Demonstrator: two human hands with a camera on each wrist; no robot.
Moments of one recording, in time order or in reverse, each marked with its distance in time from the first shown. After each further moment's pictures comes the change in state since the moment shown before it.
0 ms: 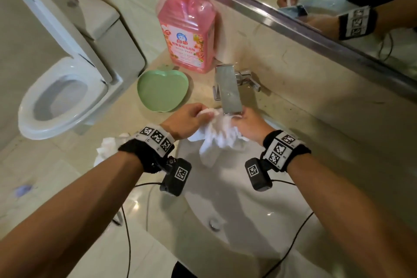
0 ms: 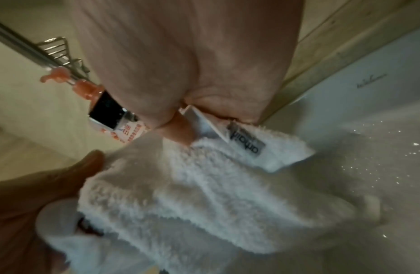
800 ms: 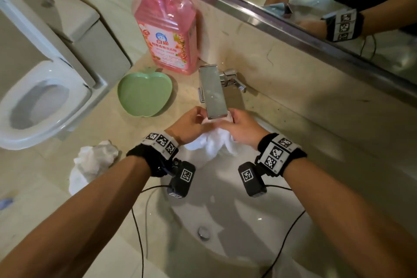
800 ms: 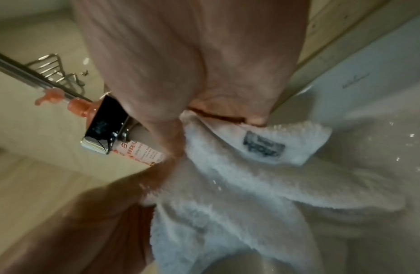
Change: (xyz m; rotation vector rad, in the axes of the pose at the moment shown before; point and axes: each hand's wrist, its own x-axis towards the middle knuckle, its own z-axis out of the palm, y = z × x) left_hand 0.037 -0.006 0.046 -0.139 -0.069 -0.060; right_hand 0.006 0.024 -0.009 0.129 -0.009 -0.020
